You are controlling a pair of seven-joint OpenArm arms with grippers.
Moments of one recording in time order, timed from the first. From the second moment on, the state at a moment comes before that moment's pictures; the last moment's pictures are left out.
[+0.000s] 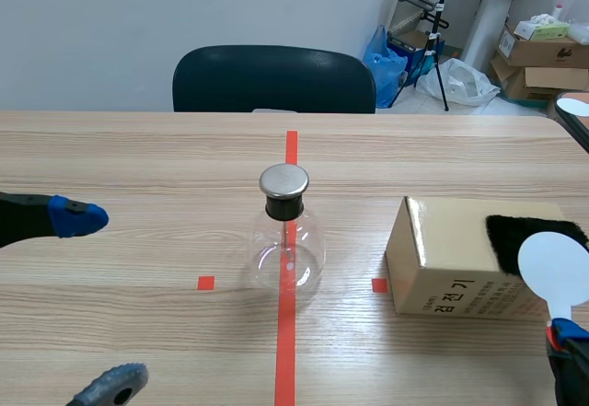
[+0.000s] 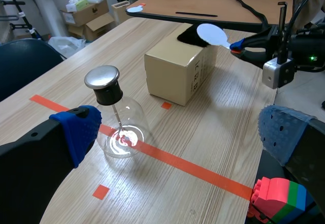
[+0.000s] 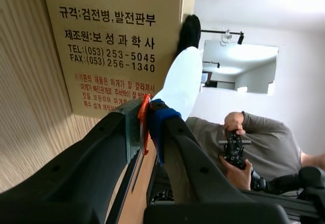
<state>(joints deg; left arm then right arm) 50.8 -36.2 -11.1 116.0 -0.3 -45.1 -34.6 -35.7 -0.5 25.8 75.4 -79.7 -39.2 35.0</state>
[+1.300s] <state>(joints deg) 2.9 -30.9 17.0 65.1 -0.3 -45.1 -27.8 -37.5 5.5 -3.5 92.2 -91.3 -38.5 -1.4</state>
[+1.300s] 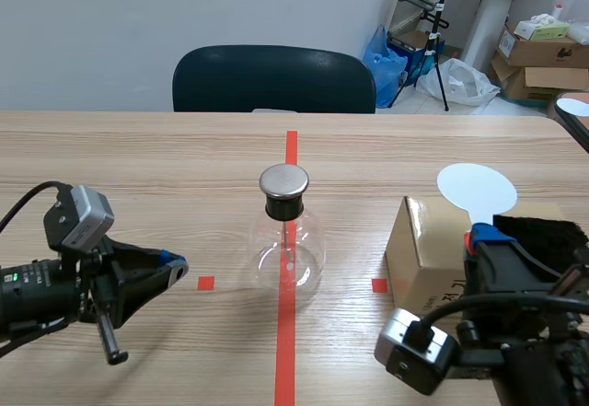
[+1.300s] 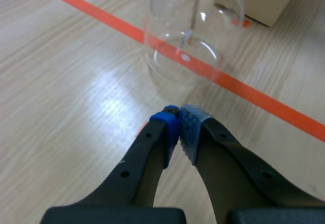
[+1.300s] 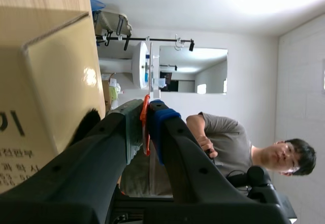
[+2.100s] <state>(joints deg) -1.4 -23.8 21.4 61.5 5.9 -45.1 -30.9 -26.9 16.1 -25.2 92.2 -91.3 -35.6 -21.6</state>
